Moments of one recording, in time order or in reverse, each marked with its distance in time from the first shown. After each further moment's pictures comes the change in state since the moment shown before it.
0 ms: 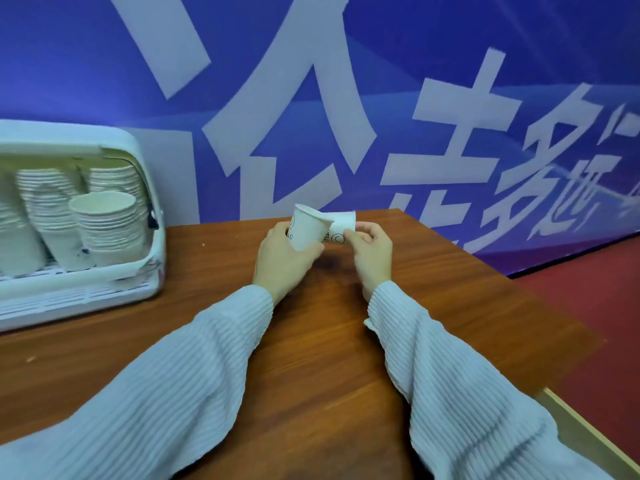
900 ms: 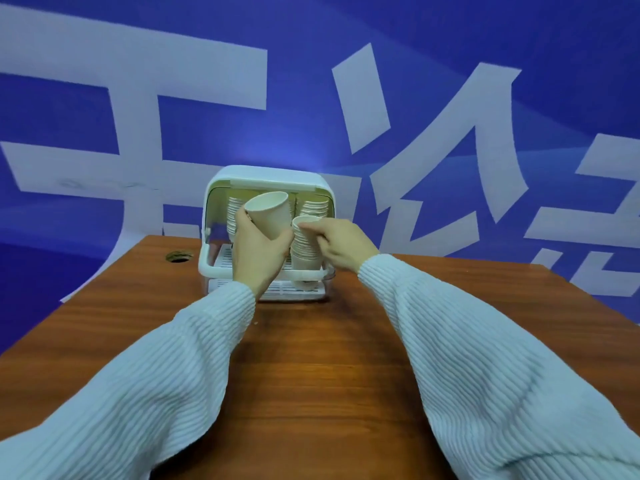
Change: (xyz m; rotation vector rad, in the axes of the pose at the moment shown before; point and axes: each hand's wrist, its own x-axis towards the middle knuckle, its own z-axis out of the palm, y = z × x) left_hand -0.058 -0.042 -0.277 0.000 0.637 0.023; right_hand -0.100 -0.116 0.249 -0.843 -0.811 -0.833
